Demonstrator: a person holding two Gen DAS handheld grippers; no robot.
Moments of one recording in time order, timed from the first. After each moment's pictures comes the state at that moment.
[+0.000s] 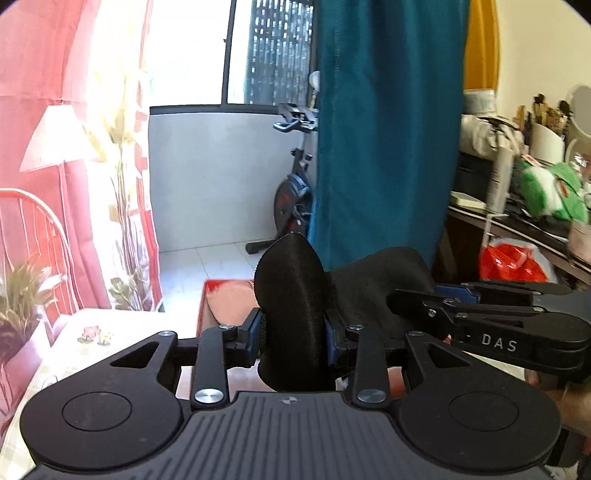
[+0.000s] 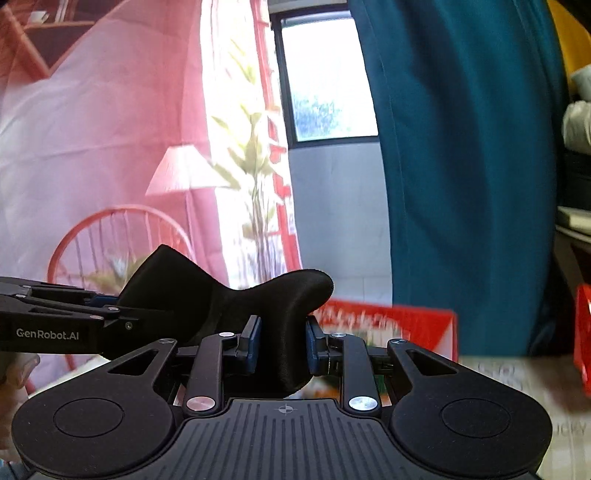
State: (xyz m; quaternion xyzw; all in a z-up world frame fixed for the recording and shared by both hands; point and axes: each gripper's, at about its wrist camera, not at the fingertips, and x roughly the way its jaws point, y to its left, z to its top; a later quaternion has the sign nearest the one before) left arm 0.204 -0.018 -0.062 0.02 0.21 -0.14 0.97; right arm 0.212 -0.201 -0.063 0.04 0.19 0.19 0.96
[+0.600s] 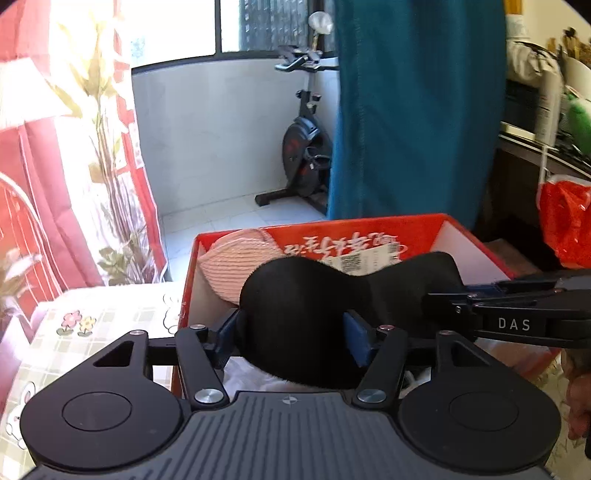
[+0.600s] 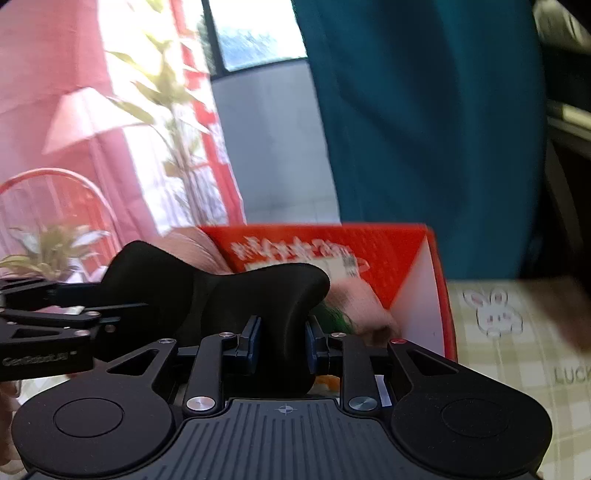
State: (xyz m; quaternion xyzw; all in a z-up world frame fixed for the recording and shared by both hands) left arm 0.304 -0.029 -0.130 0.06 0.30 -0.12 0.94; right arm 0.310 -0.208 -0.147 0.08 0.34 0.09 0.93
